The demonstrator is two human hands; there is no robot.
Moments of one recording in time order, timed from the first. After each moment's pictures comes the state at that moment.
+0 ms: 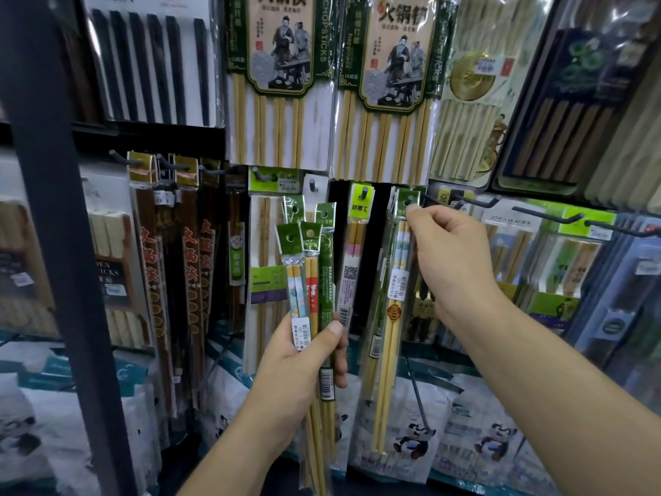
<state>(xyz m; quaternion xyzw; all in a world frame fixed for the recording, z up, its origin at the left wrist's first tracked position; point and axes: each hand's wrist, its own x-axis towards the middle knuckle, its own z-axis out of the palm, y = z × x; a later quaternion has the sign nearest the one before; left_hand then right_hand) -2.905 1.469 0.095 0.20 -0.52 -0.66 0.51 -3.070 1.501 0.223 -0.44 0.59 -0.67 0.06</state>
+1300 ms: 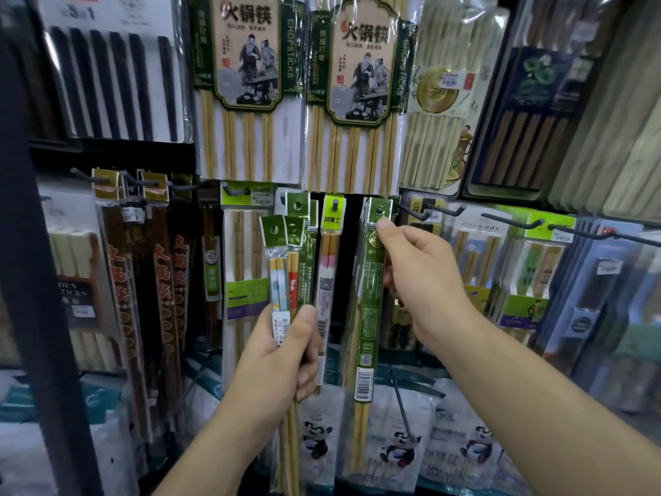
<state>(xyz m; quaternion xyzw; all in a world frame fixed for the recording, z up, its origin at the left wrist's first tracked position) -2.908 1.462 0.115 0.19 -0.56 -0.64 0.48 -3.068 1.515 0.220 -0.45 0.59 -0.65 0.13</state>
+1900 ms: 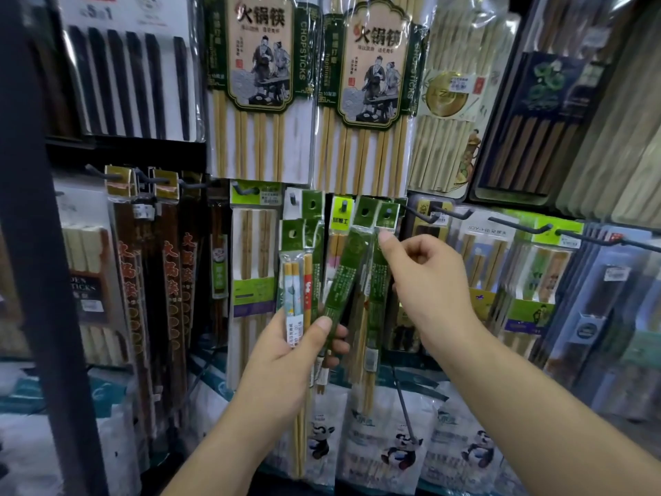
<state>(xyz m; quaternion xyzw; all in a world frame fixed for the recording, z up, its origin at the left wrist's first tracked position) -2.910 1.475 0.123 0.22 -0.58 -0.60 0.50 -3.072 1.512 0.208 -0.45 0.64 -0.63 0.03</state>
